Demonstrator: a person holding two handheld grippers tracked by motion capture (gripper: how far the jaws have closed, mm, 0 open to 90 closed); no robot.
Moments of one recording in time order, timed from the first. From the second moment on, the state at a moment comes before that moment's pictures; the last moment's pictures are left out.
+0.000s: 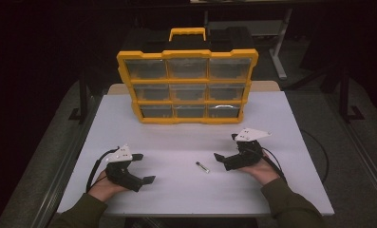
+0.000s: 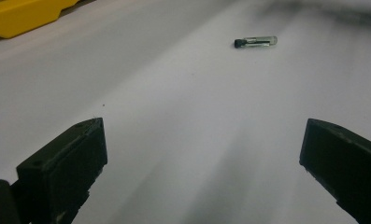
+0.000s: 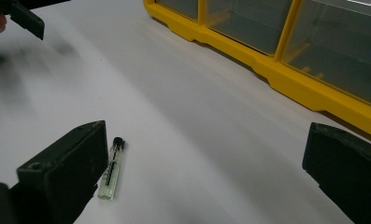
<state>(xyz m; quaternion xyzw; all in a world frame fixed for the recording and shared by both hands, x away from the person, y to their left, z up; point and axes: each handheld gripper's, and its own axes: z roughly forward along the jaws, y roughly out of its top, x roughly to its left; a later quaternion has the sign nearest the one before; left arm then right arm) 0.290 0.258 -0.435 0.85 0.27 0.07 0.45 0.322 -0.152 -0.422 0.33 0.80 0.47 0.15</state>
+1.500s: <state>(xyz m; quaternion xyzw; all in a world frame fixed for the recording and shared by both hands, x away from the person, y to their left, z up) 0.289 0.255 -0.436 0.85 0.27 0.07 0.45 0.346 -0.139 -0.418 0.33 0.80 0.48 0.14</state>
